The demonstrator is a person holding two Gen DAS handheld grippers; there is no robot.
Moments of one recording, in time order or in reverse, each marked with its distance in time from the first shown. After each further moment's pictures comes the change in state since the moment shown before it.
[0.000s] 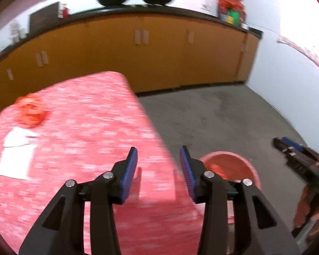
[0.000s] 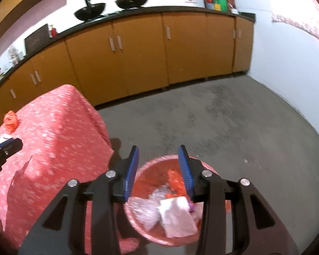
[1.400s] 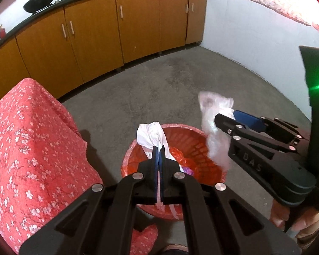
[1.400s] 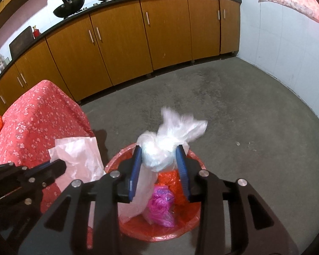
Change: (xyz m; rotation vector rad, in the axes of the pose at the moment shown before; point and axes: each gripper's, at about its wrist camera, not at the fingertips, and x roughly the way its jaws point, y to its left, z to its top) left arm 0.059 -0.186 -0.030 0.279 0.163 -0.234; right arm 0.034 -0.080 -0.031 0.100 0.086 -0.050
